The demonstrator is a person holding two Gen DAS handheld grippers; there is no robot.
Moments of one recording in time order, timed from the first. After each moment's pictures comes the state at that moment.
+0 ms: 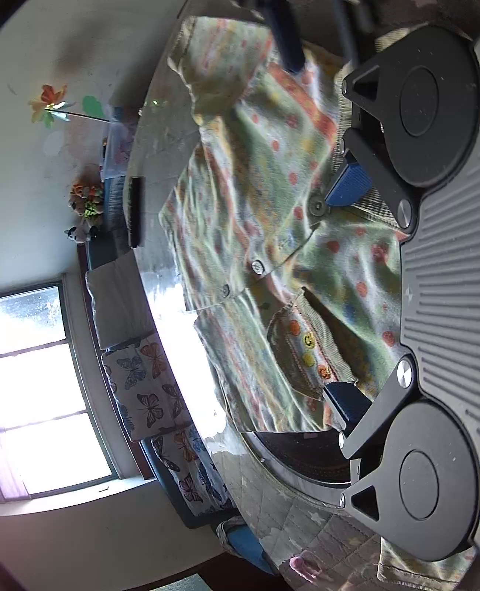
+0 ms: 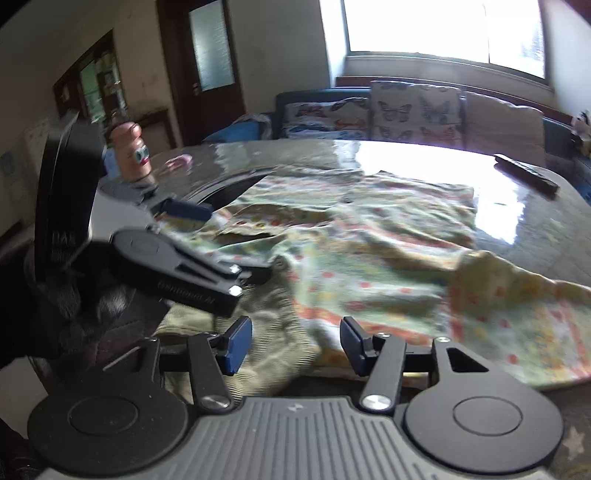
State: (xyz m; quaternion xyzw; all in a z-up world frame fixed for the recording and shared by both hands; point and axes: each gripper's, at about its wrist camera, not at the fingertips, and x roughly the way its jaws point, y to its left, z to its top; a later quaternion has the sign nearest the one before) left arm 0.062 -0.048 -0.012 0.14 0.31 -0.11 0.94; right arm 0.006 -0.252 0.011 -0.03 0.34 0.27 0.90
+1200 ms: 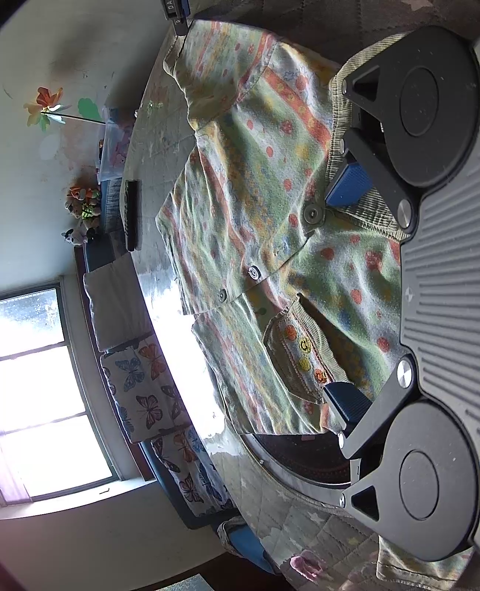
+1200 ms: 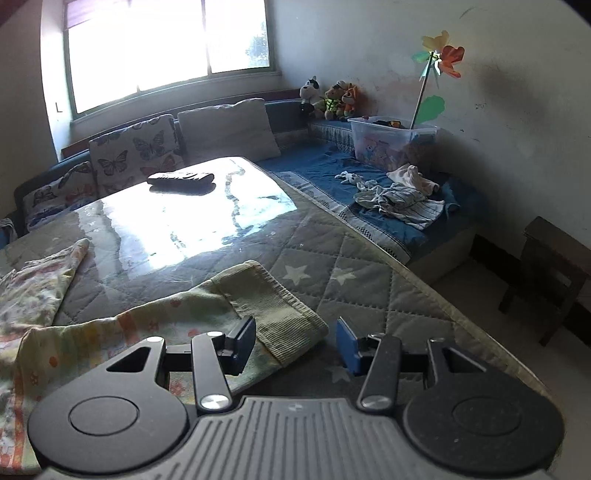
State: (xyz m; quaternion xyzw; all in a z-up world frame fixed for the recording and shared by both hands) left arm 0.058 -0.051 -0.009 0.14 0.31 -0.11 0.93; right arm 0.077 -0.477 -0.023 0.09 0.31 -0.13 0.94
